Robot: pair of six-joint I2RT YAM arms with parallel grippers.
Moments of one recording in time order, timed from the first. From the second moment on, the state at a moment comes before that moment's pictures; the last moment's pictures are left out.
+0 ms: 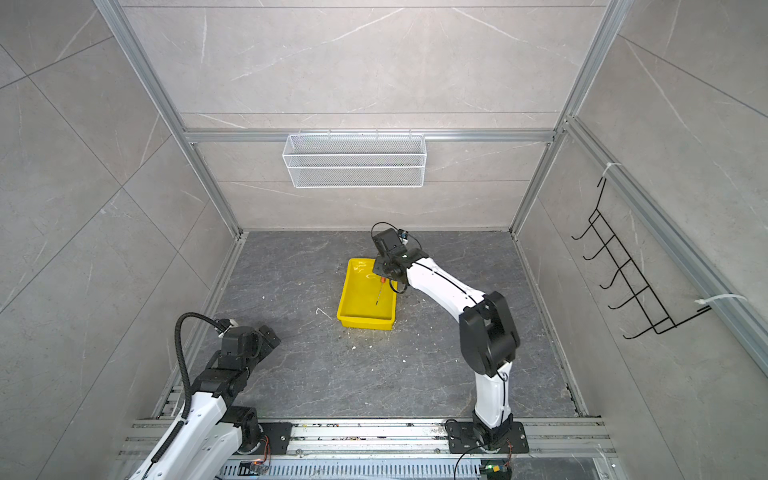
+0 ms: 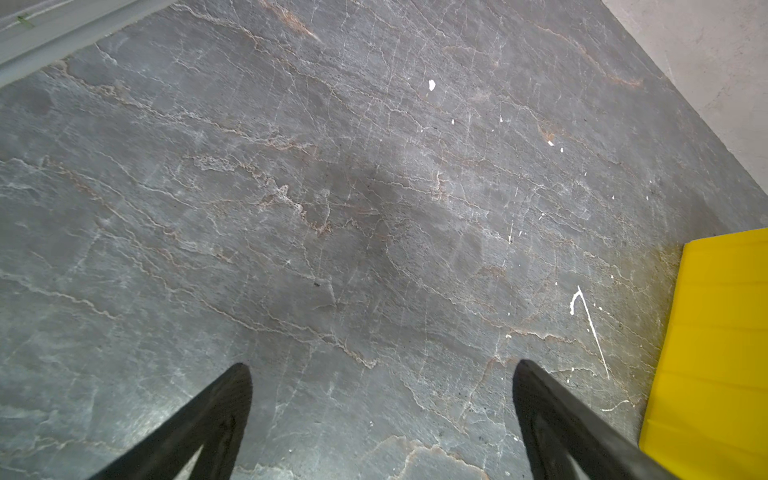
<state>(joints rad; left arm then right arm) -0.13 0.65 0.32 -0.46 -0.26 -0.75 0.59 1.98 1.67 -0.61 0.17 0.75</state>
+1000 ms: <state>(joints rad) -0.13 0.64 0.32 -0.45 -0.25 -0.75 0.58 1.76 1.59 -0.67 0.32 0.52</state>
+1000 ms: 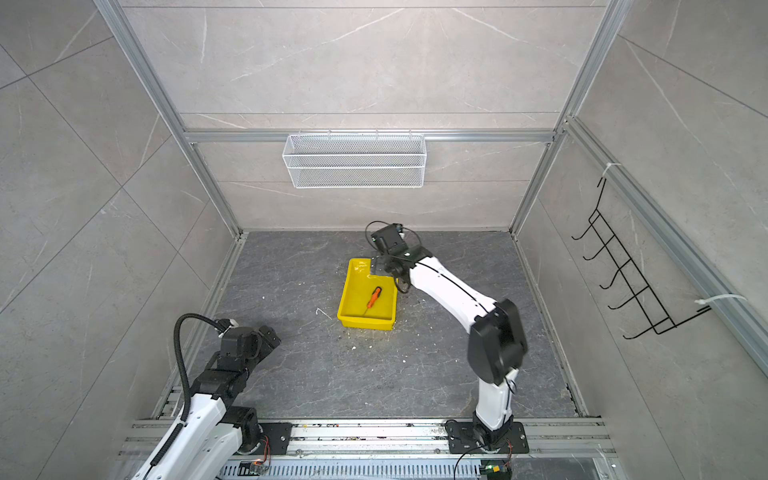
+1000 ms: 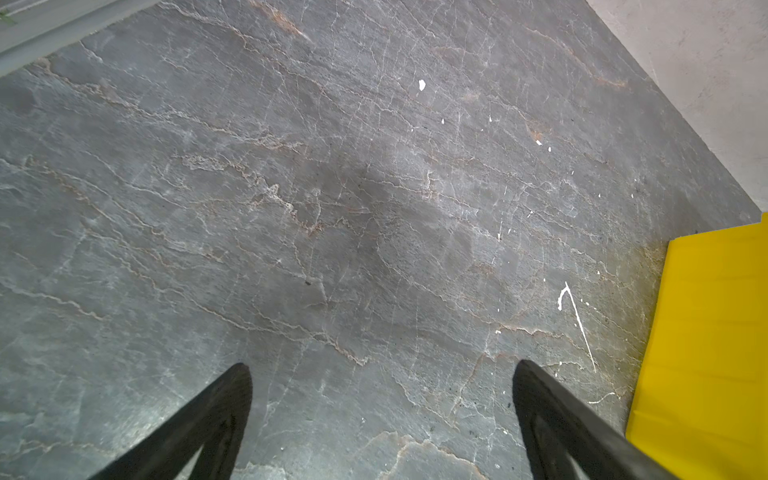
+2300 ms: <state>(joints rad) -0.13 1.15 0.23 0.43 -0.43 -0.12 0.23 1.48 0.34 0.74 0.49 0.02</state>
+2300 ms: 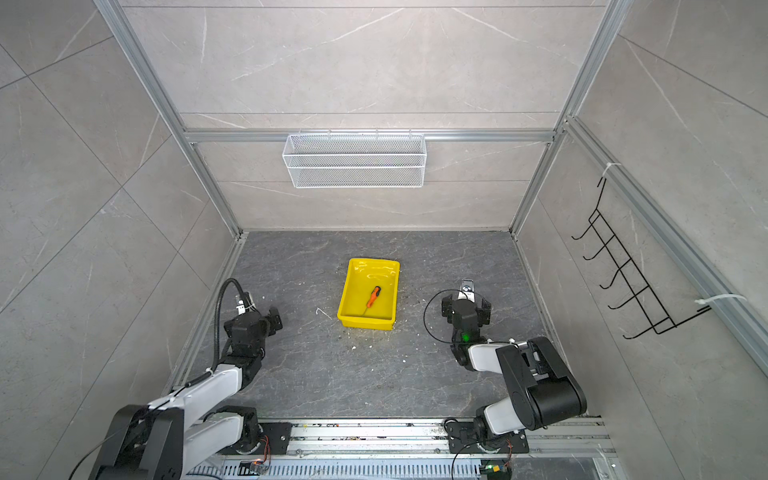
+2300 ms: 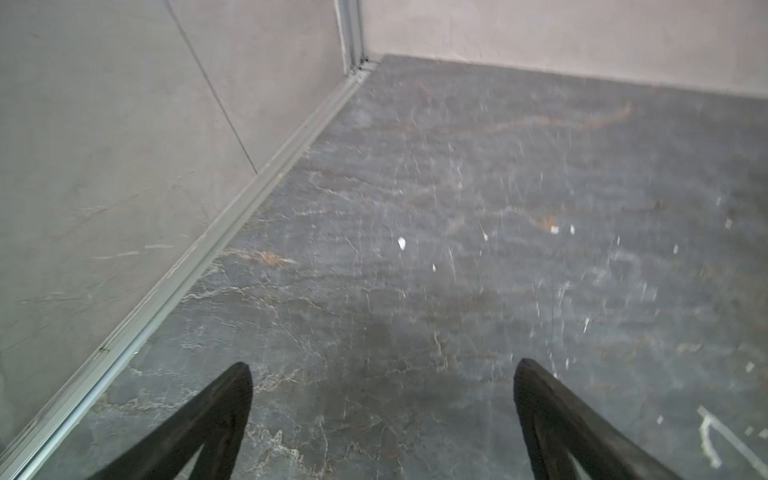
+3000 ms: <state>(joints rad) -0.03 1.51 0.30 0.80 -0.28 0.01 0.20 1.53 0.31 0.88 0.34 0.00</state>
